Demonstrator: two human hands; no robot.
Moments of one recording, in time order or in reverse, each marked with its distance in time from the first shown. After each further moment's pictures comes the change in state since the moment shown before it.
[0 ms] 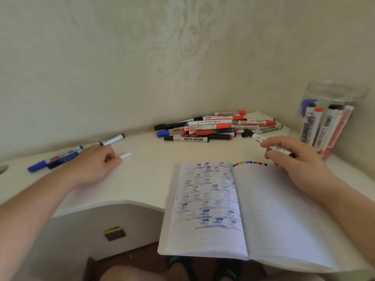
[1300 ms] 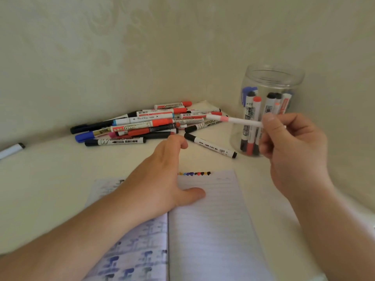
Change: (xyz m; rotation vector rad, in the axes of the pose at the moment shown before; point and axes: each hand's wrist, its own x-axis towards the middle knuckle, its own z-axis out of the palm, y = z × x) left_hand -0.032 0.288 0.049 -0.365 -0.127 0.539; right_hand -0.001 -0.017 -0.042 0.559 0.596 0.172
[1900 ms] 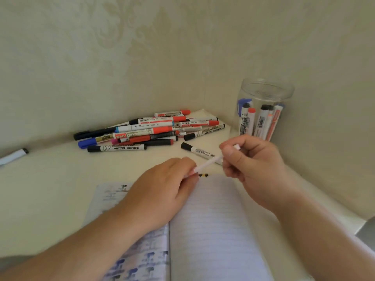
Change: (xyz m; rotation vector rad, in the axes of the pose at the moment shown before) left_hand -0.008 -0.001 0.008 0.050 0.091 0.164; right_hand -0.017 0.012 0.013 -0.088 -0.456 0.088
